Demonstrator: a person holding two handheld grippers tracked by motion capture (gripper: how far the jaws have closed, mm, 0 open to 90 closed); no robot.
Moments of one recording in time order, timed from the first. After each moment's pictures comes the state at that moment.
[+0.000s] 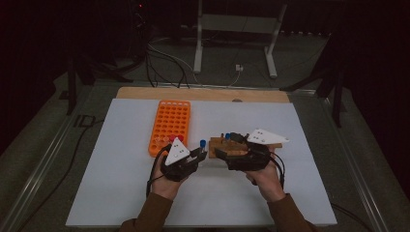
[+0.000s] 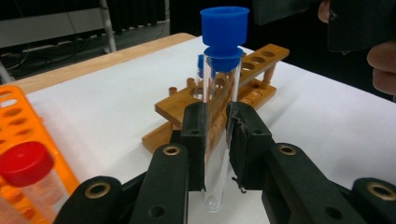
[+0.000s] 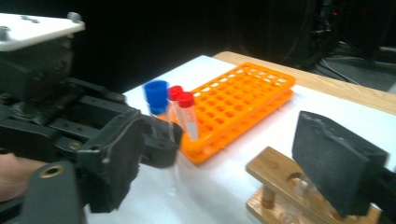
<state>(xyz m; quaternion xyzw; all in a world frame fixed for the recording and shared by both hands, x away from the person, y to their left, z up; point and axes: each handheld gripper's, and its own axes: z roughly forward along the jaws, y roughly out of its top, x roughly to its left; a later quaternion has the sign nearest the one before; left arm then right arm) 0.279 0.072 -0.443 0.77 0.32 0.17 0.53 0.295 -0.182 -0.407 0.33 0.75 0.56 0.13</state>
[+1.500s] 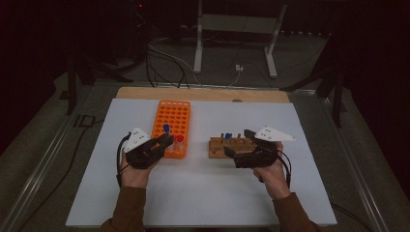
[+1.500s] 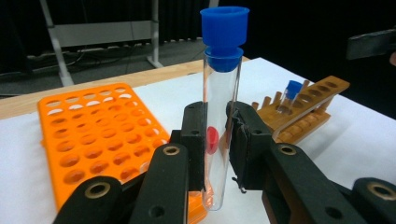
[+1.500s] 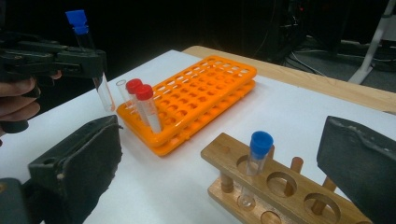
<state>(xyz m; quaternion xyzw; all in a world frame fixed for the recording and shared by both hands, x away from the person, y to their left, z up) 0.296 0.156 -0.429 0.72 0.39 0.21 0.54 0.303 -0.202 -0.411 0.36 0.74 0.54 0.17</state>
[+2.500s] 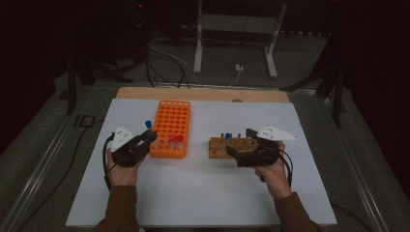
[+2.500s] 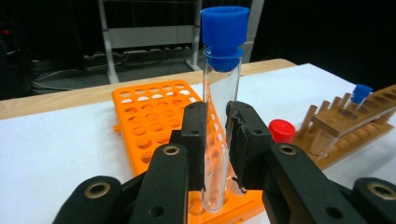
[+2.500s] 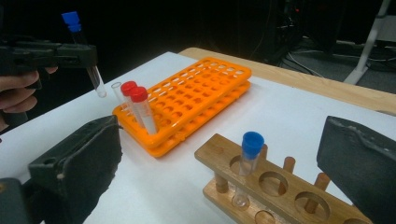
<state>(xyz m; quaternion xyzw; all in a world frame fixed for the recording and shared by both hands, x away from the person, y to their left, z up) 0.298 0.187 -0.435 0.69 0.44 0.27 0.51 0.305 -0.207 -0.410 0.37 0.74 0.54 0.17</state>
